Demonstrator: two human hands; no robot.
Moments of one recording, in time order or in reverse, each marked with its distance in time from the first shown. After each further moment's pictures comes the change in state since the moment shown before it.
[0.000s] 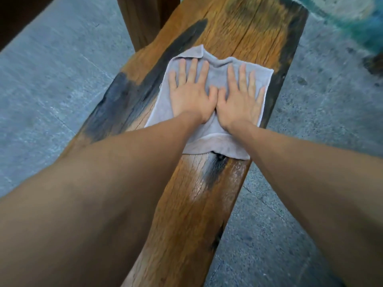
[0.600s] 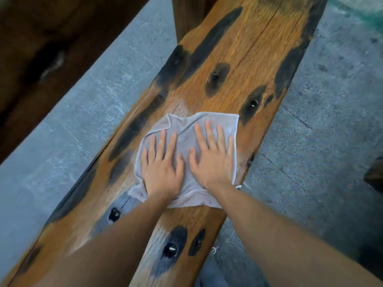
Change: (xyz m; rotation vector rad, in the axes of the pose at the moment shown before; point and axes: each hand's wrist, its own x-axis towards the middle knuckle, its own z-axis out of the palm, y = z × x) left_hand -0.352 -0.152 -0.008 -0.009 0.033 -0.180; right_hand -0.313 -0.074 0.046 -0.061 -0.083 -0.275
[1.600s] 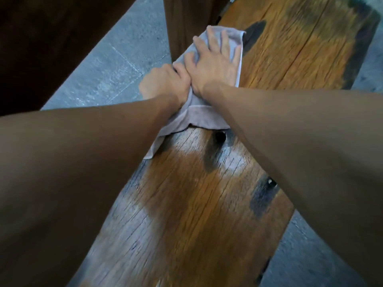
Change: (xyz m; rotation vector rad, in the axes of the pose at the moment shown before) left_hand 0.394 0.077 -0.025 -0.129 0.050 -0.285; right_hand 0.395 -0.006 -0.068 0.049 0.068 0.012
